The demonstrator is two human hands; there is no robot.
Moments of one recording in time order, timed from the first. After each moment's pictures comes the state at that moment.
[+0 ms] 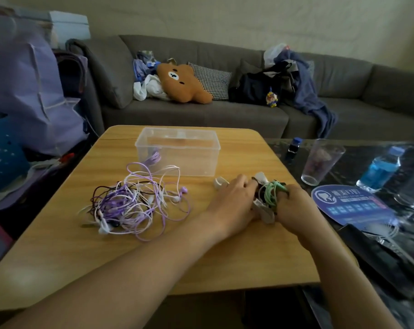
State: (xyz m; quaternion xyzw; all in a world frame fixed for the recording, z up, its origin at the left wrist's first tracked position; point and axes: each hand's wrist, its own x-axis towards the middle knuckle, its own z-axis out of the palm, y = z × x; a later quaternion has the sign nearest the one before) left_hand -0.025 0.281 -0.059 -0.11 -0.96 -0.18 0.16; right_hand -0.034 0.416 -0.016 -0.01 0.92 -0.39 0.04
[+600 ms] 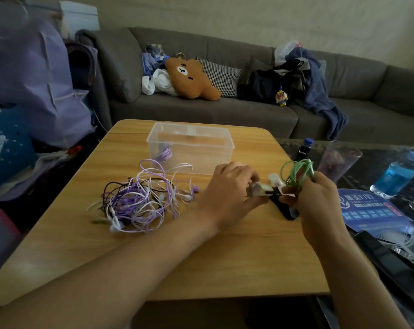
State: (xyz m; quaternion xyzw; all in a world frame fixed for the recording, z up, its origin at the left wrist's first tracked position) left_hand -0.014 0.242 -0.053 -0.13 -0.90 -0.27 0.32; right_hand -0.029 0.399 -0.002 0.02 0.77 -0.64 -0.02
